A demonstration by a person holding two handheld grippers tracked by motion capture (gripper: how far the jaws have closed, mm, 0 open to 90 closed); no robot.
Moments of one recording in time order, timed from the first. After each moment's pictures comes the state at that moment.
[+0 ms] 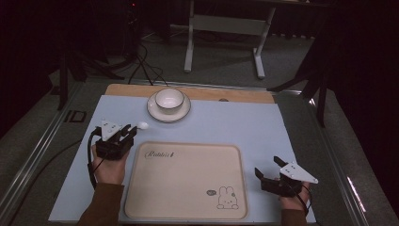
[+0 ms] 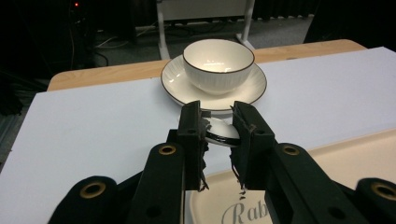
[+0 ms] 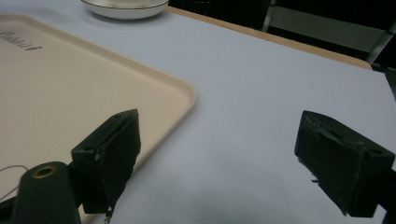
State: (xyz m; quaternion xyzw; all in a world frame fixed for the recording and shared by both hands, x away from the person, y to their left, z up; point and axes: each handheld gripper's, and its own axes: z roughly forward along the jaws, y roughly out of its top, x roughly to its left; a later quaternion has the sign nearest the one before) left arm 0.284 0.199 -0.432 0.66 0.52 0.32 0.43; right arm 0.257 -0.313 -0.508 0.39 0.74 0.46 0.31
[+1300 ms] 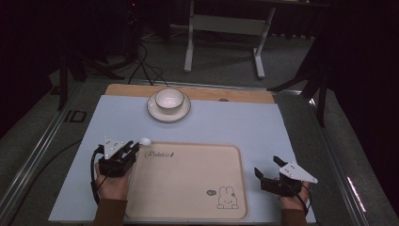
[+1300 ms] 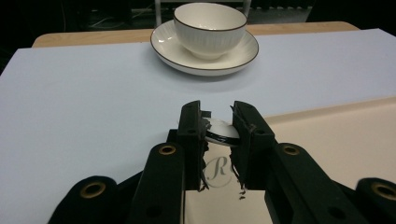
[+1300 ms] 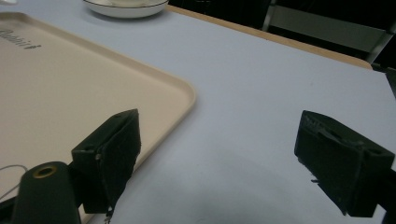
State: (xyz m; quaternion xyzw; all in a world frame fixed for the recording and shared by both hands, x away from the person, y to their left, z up) left arm 0.253 0.190 -0.467 0.66 0.54 0.30 0.43; right arm 0.258 -0.312 -0.508 0.39 0.74 0.45 0.31
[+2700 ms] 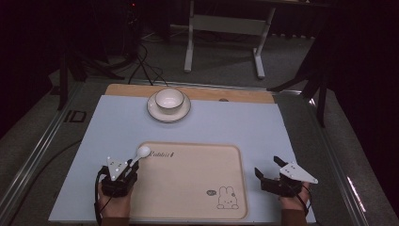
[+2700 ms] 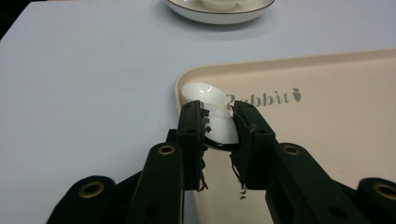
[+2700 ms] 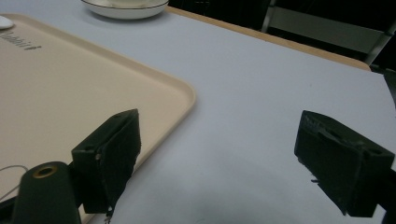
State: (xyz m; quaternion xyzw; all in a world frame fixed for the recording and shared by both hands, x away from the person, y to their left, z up) left arm 0.219 0.182 -0.510 0.66 0.57 0.31 0.38; right arm 0.257 -0.312 -0.508 0.39 0.74 0.45 0.31
